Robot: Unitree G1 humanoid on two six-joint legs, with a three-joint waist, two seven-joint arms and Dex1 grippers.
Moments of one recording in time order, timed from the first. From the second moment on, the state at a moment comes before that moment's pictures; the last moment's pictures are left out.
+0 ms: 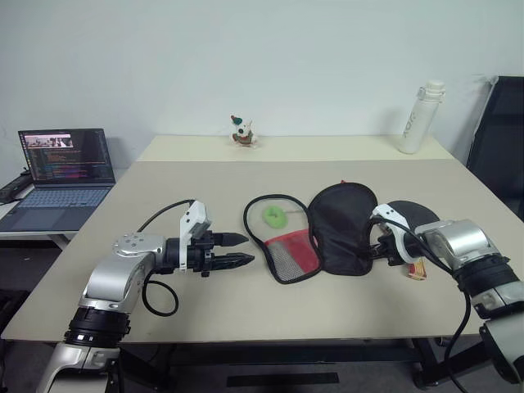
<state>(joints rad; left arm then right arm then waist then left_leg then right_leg) -0.54 0.68 0.00 0.08 -0.42 0.48 -1.25 -0.92 -0.70 0.31 0.56 0.27 0.92 0.98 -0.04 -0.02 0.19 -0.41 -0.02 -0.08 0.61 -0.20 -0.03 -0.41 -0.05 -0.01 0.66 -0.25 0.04</state>
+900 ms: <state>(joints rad) -0.67 0.60 -0.08 0.06 -0.42 0.43 -1.27 -0.57 -0.60 -0.25 0.13 0.21 1.06 0.42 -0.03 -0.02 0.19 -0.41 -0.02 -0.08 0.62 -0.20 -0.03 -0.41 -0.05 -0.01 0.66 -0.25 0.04</state>
